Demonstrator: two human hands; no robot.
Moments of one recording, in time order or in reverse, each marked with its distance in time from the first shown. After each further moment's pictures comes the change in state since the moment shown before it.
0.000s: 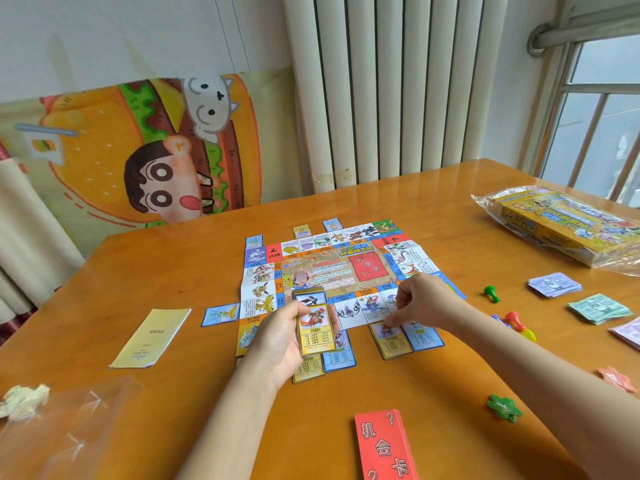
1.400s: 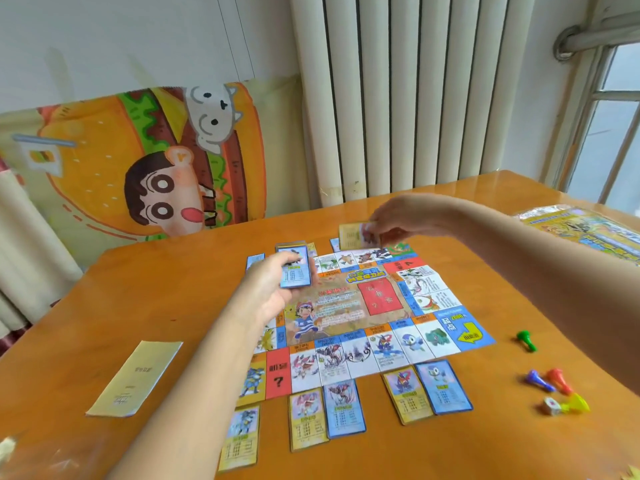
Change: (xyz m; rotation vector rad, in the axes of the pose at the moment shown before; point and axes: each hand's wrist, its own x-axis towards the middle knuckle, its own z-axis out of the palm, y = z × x) left_hand 0.082 0.091 0.028 0.108 0.154 0.133; right_hand 0.113 -0.062 -0.109 0.357 -0.165 -0.174
